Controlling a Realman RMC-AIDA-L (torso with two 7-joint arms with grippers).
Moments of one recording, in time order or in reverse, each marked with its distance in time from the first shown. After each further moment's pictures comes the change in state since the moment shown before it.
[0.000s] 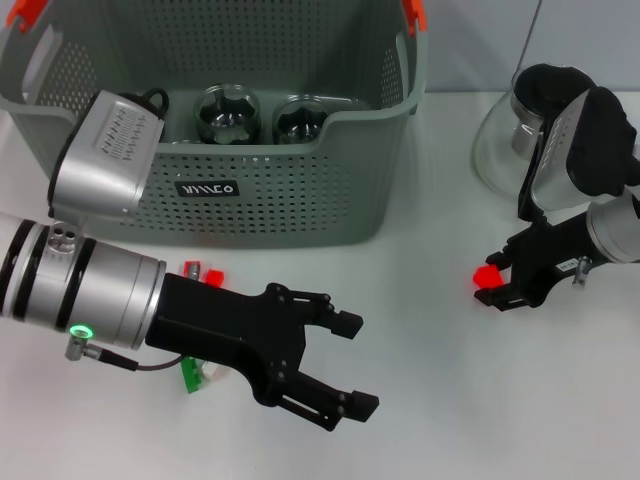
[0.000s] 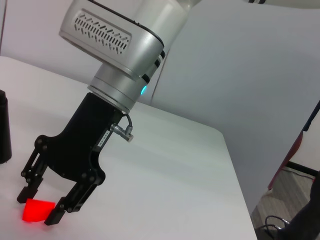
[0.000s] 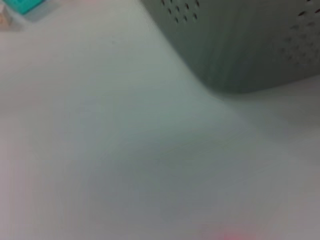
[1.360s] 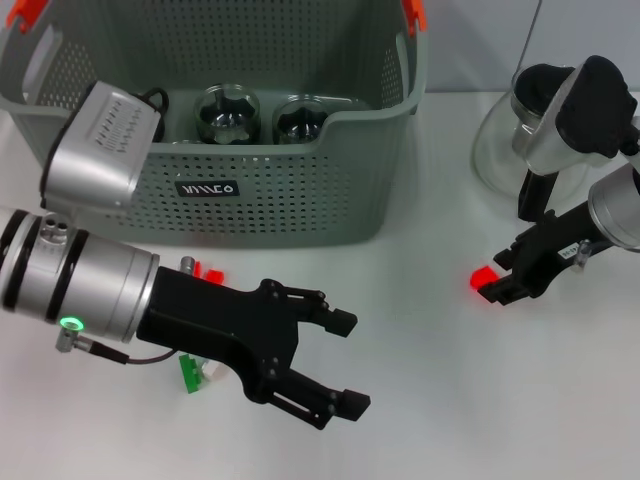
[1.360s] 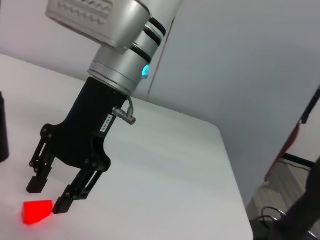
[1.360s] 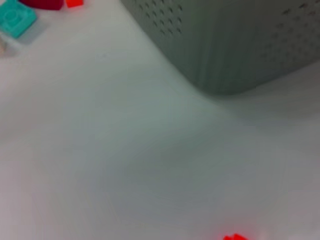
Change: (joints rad) left arm -0.012 0.016 0.000 0.012 0.002 0.020 -0.009; right arm 0.027 0.015 -0.008 -0.118 -0.093 -0.141 0.258
